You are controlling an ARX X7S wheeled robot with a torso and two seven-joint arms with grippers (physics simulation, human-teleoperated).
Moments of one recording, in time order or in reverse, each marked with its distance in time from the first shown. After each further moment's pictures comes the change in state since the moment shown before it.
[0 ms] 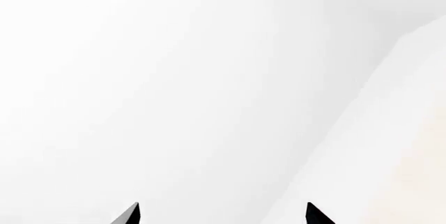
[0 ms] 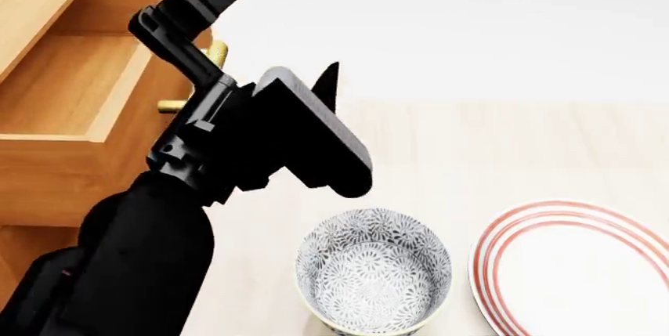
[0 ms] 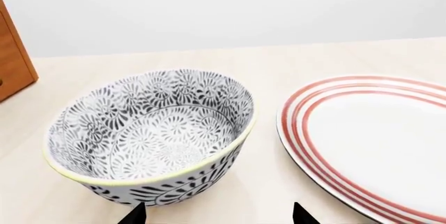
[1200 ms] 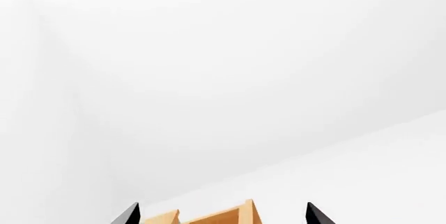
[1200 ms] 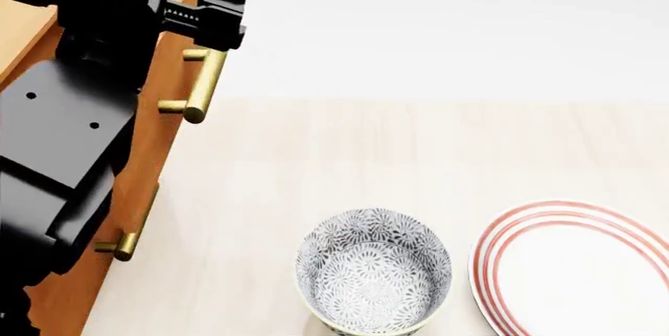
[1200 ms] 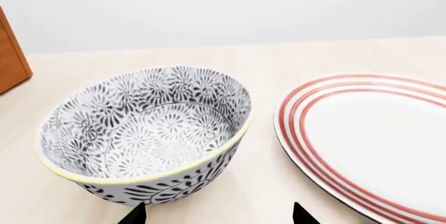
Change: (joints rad) left arm -0.248 -0.024 -0.209 -0.247 -0.515 -0.142 -0.394; right arm 0.012 0.009 -0.017 0.009 0.009 0.005 0.020
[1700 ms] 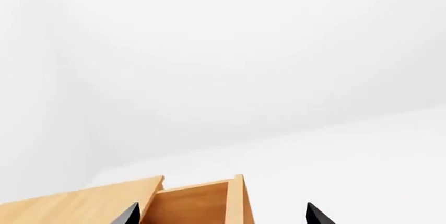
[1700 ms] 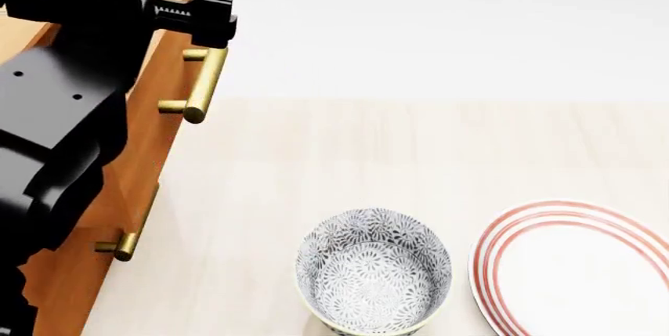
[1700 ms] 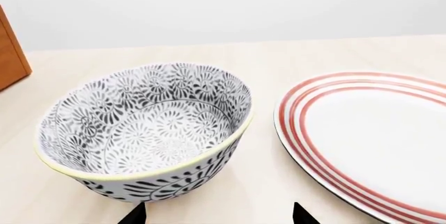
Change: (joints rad) left arm -0.041 0.016 -0.083 -0.118 -0.131 -0.006 -0.030; right arm 0.001 0.003 -0.008 0.005 0.003 0.000 0.006
